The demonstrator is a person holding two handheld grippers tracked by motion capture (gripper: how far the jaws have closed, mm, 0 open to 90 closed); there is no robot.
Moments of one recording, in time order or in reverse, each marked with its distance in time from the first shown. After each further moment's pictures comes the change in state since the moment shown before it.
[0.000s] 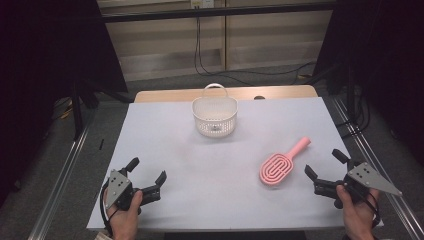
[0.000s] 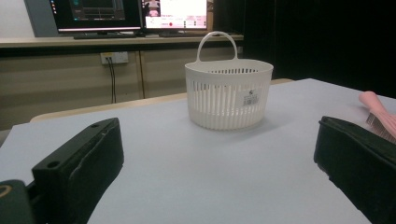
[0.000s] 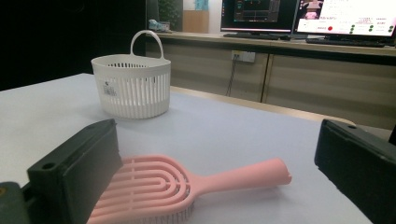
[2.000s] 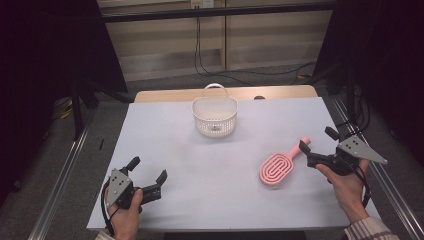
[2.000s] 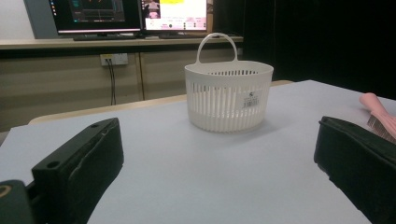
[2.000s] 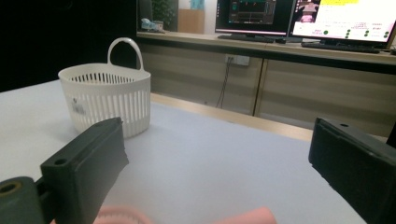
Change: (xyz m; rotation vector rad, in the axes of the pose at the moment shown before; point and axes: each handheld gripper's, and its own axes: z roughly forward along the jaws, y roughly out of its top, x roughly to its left) left arm 0.000 0.000 0.003 -0.002 -0.005 0.001; right arm -0.022 0.025 0.057 -0.008 -0.025 -0.016
